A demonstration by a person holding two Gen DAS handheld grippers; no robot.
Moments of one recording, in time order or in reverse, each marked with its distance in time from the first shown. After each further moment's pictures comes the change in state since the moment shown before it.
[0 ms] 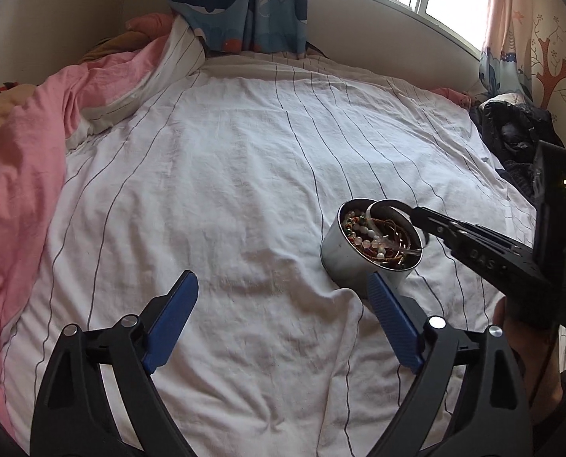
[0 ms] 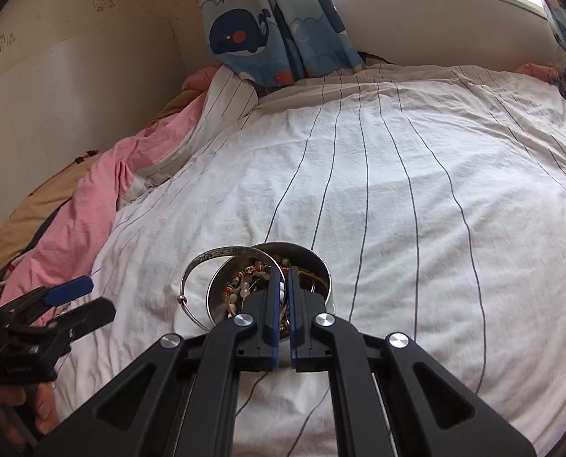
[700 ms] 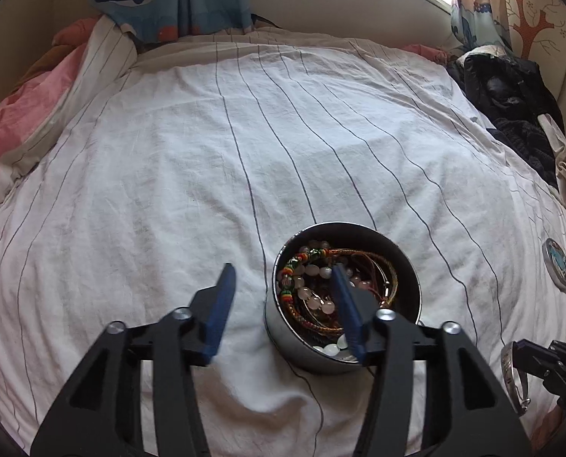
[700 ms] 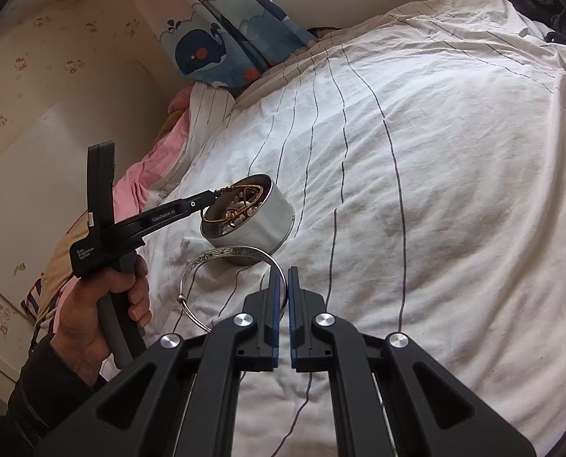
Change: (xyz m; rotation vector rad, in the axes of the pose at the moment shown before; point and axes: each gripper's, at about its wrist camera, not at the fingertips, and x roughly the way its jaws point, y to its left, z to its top) left arm 0.095 -0.059 0.042 0.163 0.097 -0.072; right arm -0.085 -0.068 -0.080 0.299 0.021 0.146
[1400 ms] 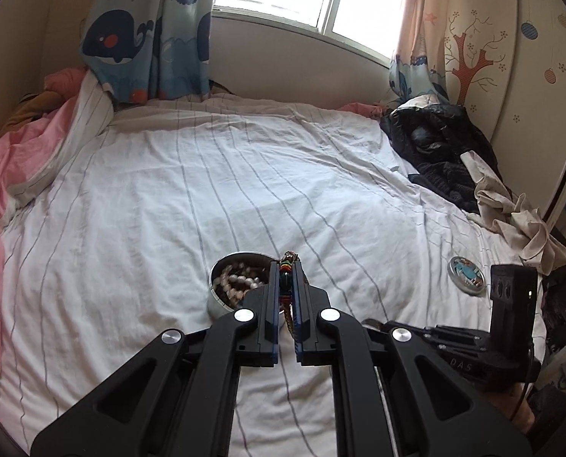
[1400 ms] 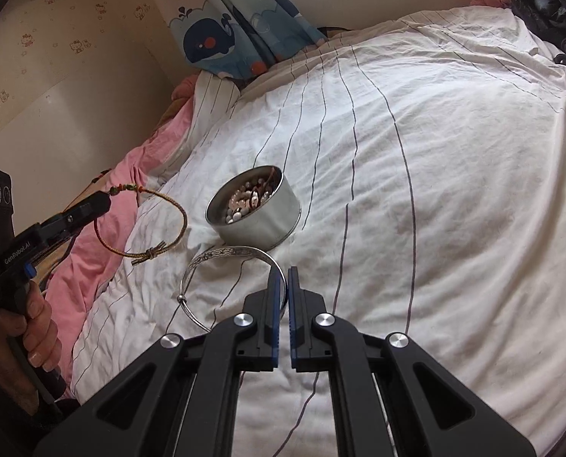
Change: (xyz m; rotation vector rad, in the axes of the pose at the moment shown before) left arm -0.127 -0.028 -0.016 0.014 -0.221 -0.194; right arm -0.004 0.011 -0.002 -0.045 -0.003 -0.031
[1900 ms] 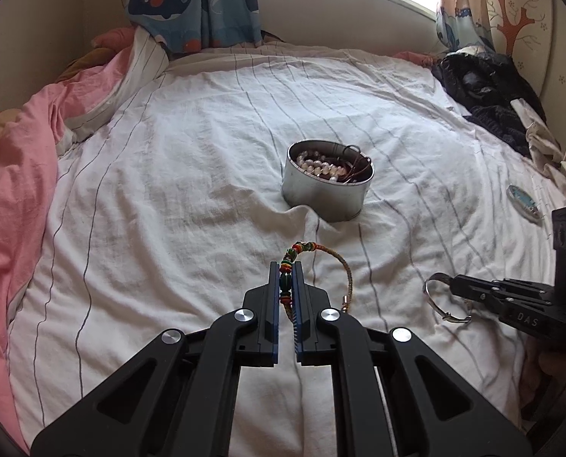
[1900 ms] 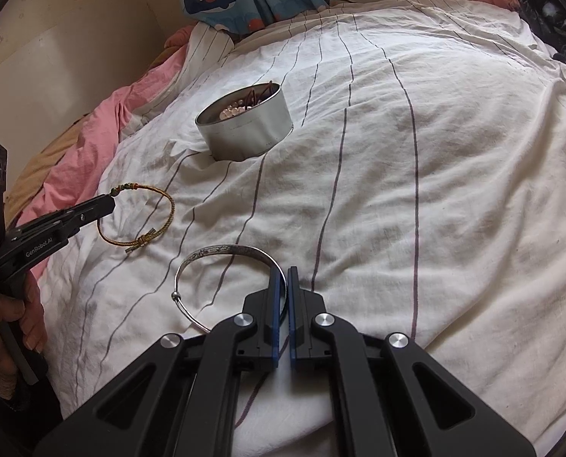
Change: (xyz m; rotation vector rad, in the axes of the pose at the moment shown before) left arm -0.026 0.033 -0.096 -0.012 0.147 0.215; right arm 0.009 0.011 -0.064 -0.058 0.122 -0.081
